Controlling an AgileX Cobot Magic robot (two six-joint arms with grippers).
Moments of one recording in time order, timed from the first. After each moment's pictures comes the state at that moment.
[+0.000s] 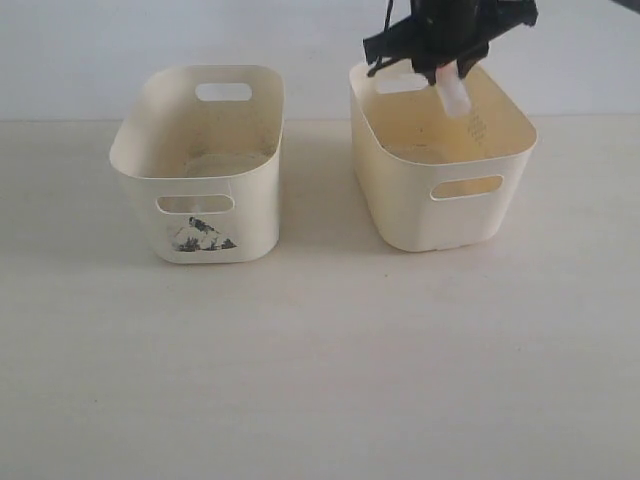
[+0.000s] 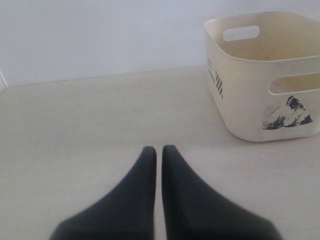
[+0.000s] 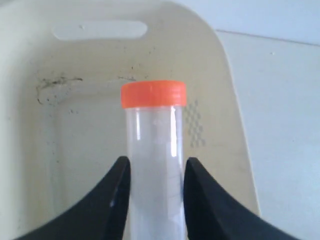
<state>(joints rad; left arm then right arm) -0.02 0.01 0.00 0.13 0.28 -0.02 0.33 2.21 -2.16 -0.46 1.16 0.47</state>
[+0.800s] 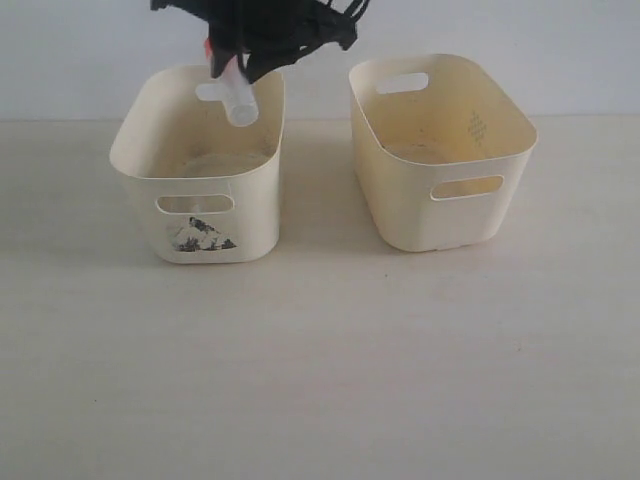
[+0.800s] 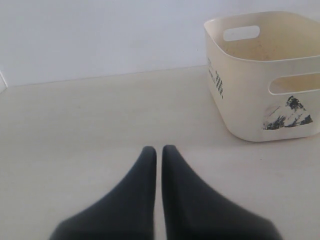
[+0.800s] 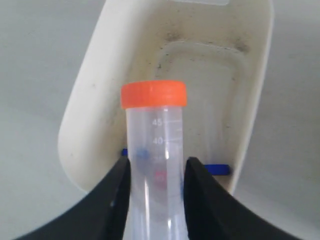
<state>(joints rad) -0.02 0.01 0.00 0.13 0.28 -0.02 0.56 2.12 -2.16 0.12 1.00 0.38</state>
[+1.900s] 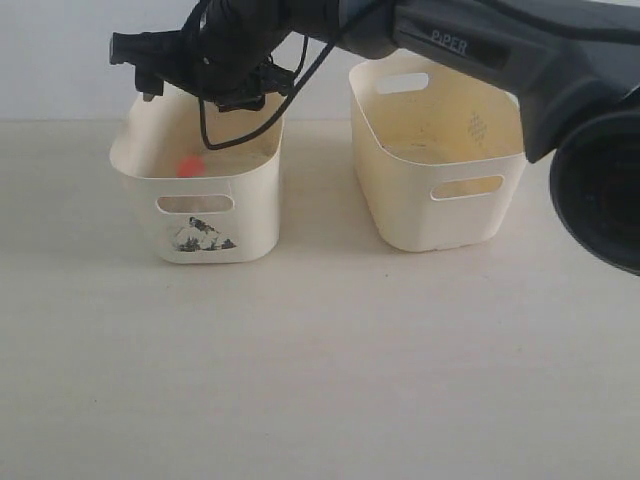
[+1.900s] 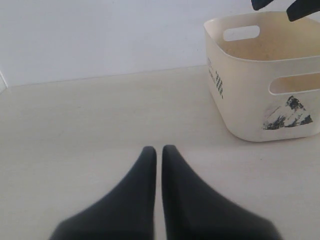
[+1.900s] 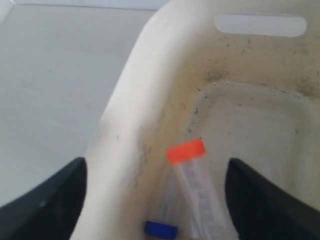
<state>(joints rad) -0.02 0.01 0.00 0.13 0.28 -0.02 0.62 2.29 -2.16 0.07 0.66 0.45</state>
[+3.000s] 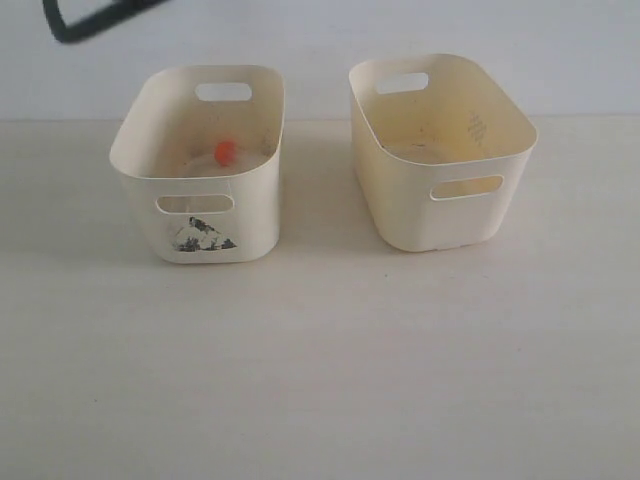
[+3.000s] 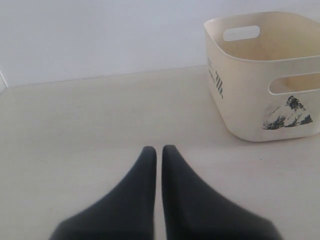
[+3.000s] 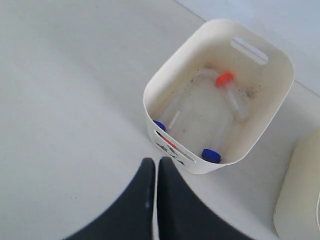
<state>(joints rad) -0.02 0.01 0.00 0.13 0.28 -0.02 0.96 1.85 -2.16 -0.31 1.22 0.34</state>
